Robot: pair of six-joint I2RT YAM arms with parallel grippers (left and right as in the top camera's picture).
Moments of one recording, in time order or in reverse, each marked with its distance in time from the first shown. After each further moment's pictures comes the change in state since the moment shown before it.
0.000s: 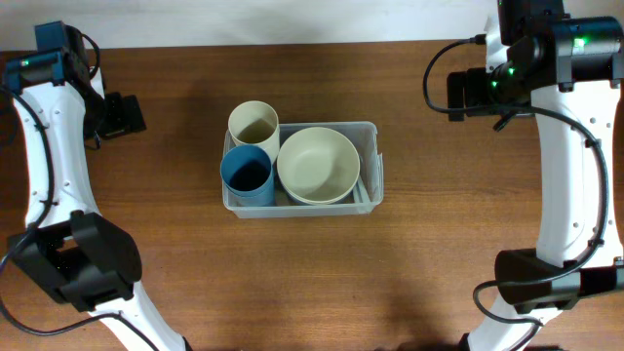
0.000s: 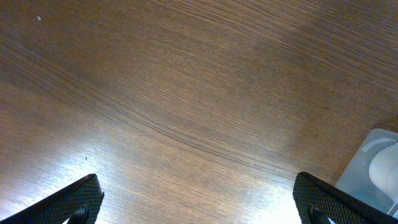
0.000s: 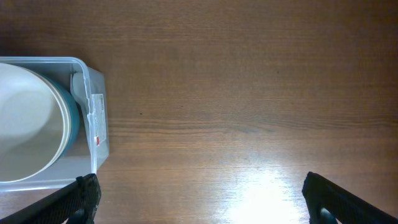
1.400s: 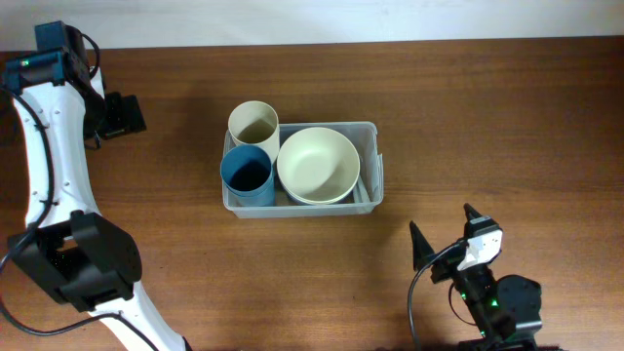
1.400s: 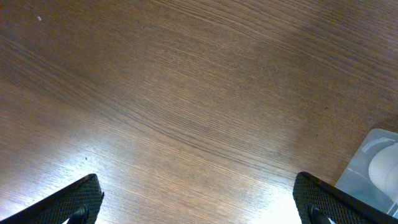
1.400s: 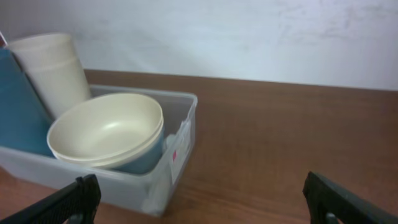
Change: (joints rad) left arm 0.000 0.000 0.001 0.000 0.000 0.000; right arm 0.037 -1.761 -2.245 1.546 -0.324 -0.013
